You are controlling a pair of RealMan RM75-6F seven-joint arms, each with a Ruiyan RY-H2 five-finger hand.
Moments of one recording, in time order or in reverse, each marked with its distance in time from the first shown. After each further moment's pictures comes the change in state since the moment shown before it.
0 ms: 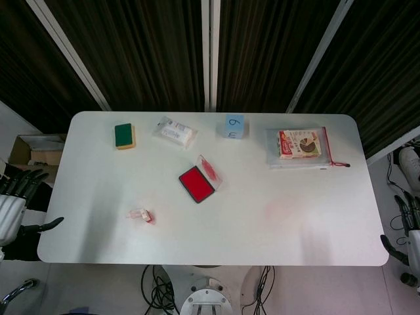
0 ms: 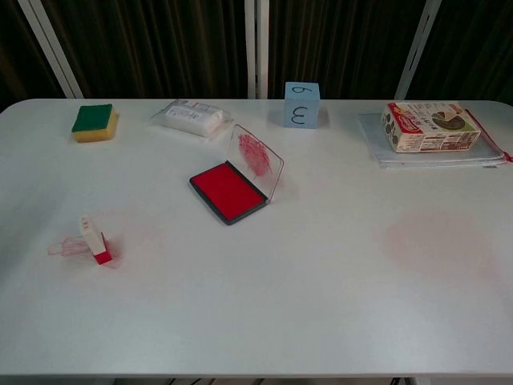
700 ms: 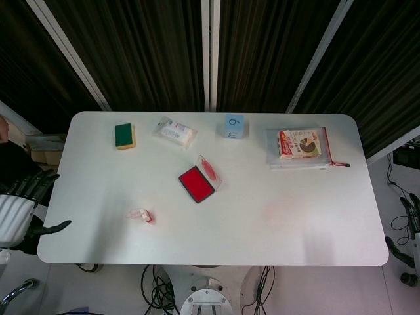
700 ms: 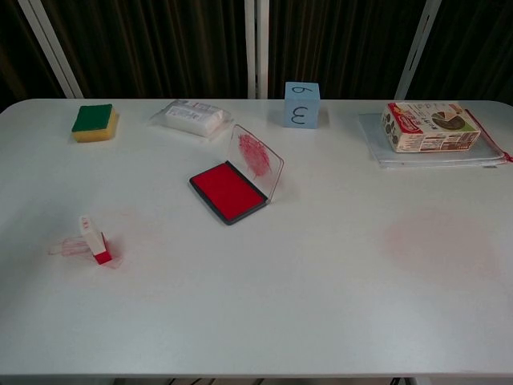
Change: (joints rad) left arm -0.011 0.001 0.003 -0.031 0.090 0.051 0.022; right arm -0.009 0.011 -0.002 0.024 -0.002 0.014 0.050
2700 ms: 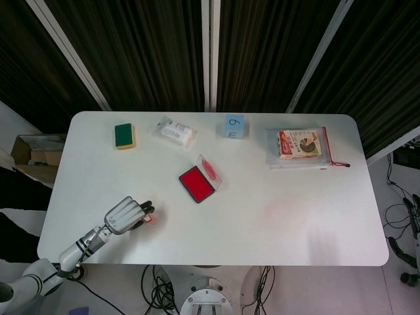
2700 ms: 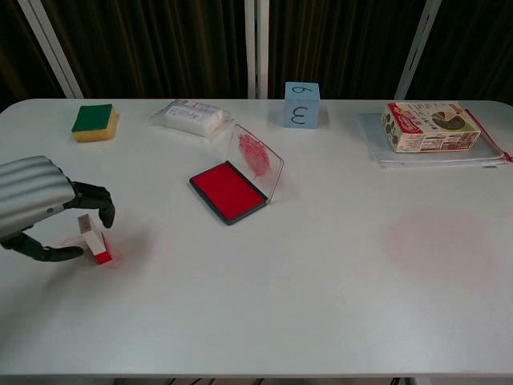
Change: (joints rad) left arm -0.352 -0.701 0.147 0.773 0.199 -0.225 -0.048; right arm -0.002 0.006 -0.002 0.006 0.027 -0.027 -0.003
